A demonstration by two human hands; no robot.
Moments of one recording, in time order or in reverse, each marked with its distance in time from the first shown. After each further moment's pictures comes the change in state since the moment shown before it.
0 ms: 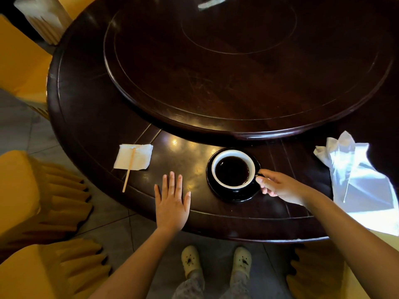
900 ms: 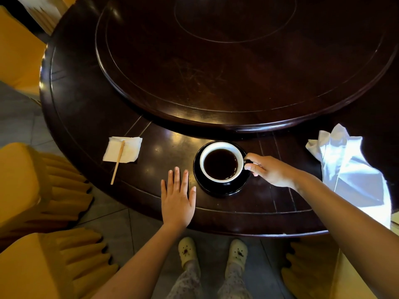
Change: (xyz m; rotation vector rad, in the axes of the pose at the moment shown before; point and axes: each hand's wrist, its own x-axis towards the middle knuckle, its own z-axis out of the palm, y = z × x) left_hand -0.010 0.054 0.012 -0.019 0.041 -0.011; right_hand 0.010 -0.007 -0.031 -0.480 -0.051 -0.104
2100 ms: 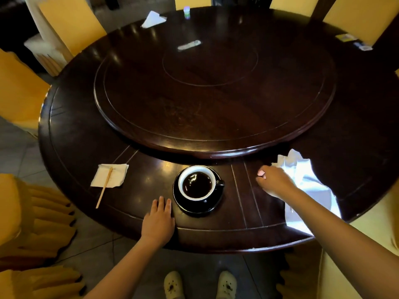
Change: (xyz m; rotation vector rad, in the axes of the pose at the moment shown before) left_hand -0.003 0.022 -0.051 0.162 -0.336 0.048; right_hand -0.052 0.026 -0.042 -0.289 0.476 0.457
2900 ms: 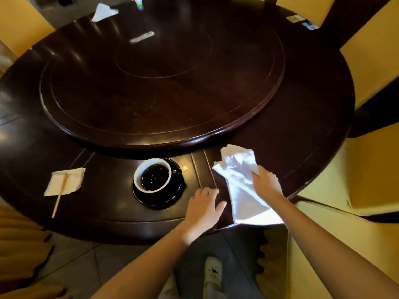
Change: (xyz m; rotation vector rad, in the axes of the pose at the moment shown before) left_hand -0.002 0.201 0.000 -0.317 0.072 0.413; right_hand -0.049 0.098 0.022 0.240 0.196 0.202
